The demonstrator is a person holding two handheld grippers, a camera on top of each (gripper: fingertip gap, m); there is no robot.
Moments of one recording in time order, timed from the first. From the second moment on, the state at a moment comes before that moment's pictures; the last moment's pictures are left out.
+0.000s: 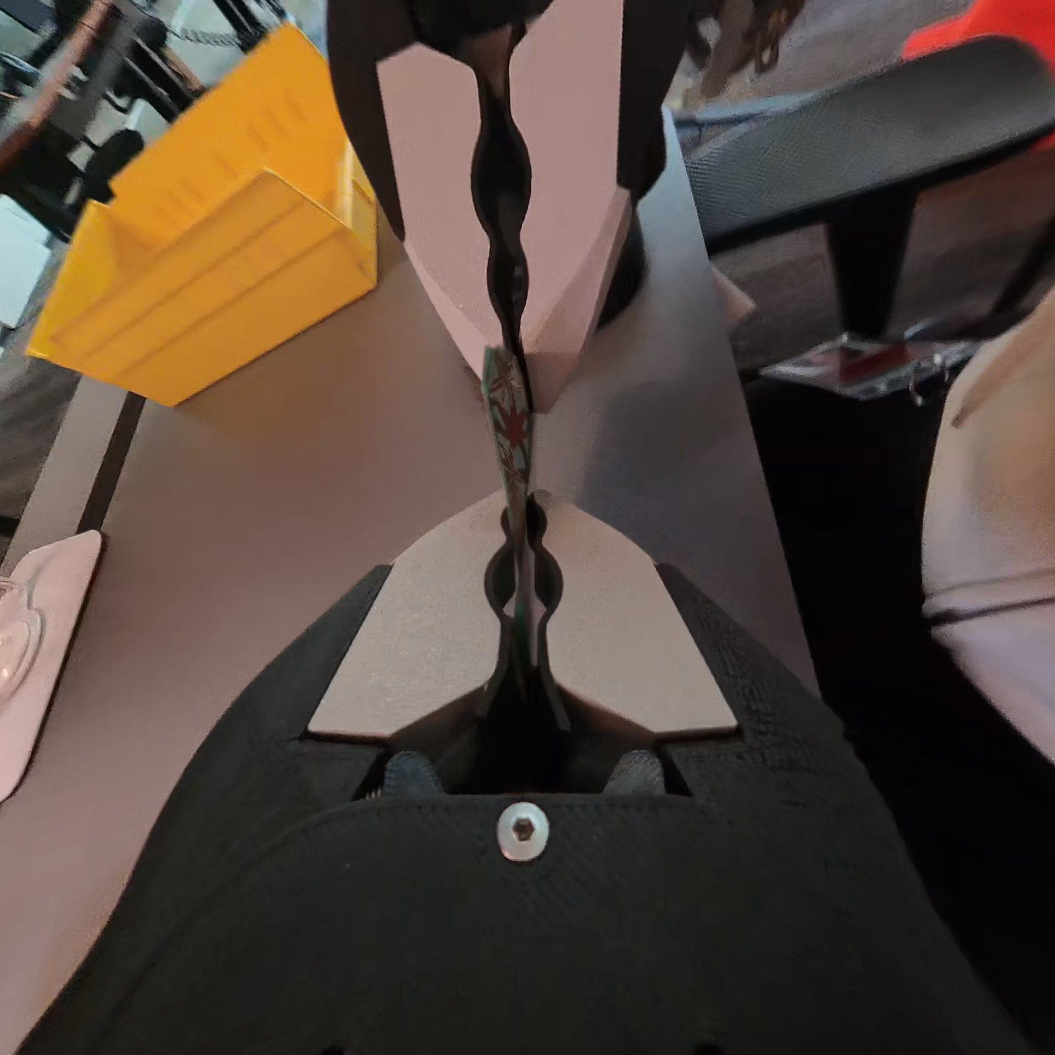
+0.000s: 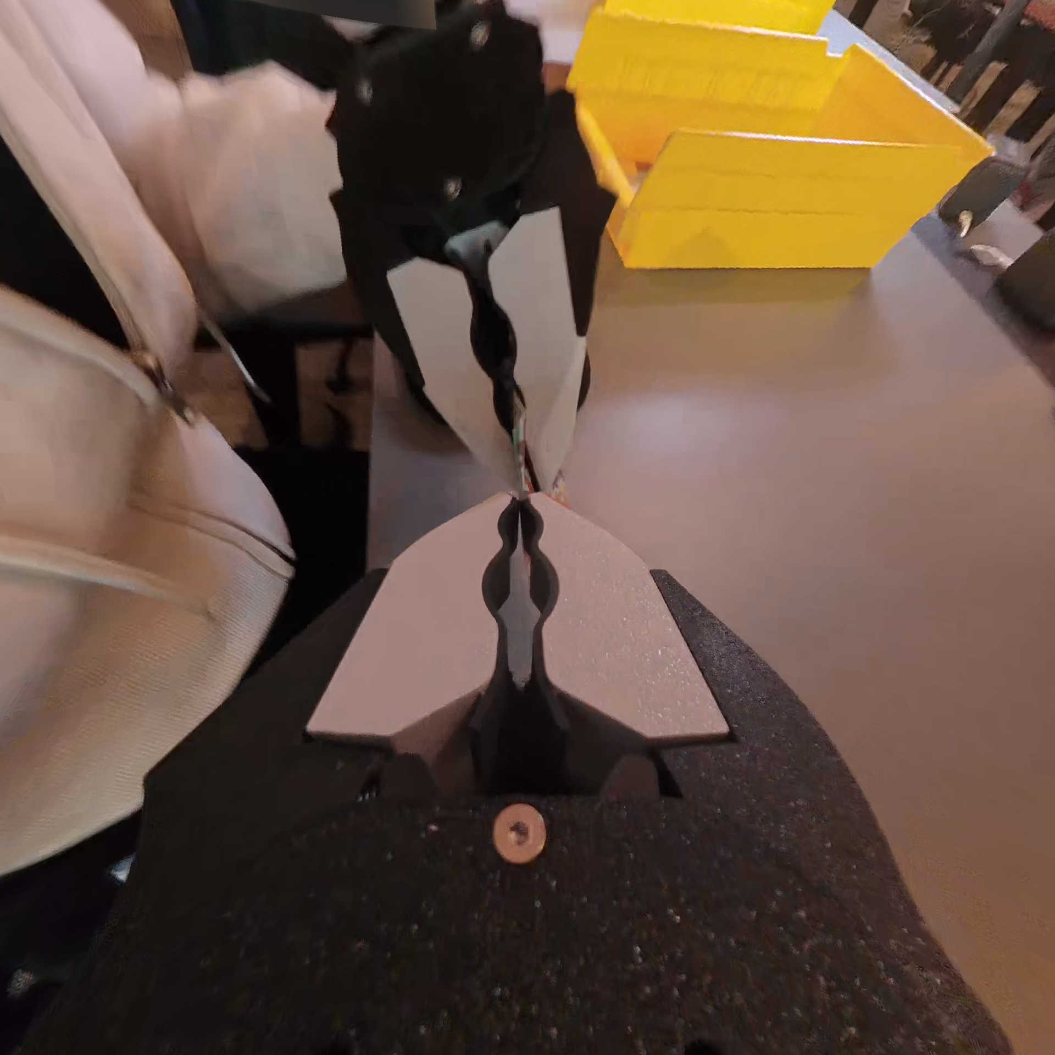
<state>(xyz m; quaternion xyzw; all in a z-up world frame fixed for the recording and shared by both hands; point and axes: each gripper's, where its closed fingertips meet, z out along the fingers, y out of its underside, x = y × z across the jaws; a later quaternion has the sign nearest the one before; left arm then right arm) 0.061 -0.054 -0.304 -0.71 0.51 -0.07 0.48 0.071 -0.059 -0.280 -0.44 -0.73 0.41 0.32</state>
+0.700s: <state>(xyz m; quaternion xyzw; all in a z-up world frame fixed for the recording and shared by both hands) 0.052 -0.055 -0.272 -0.72 0.28 -0.38 0.51 0.069 -0.040 -0.258 -0.54 -0.43 0.69 0.23</state>
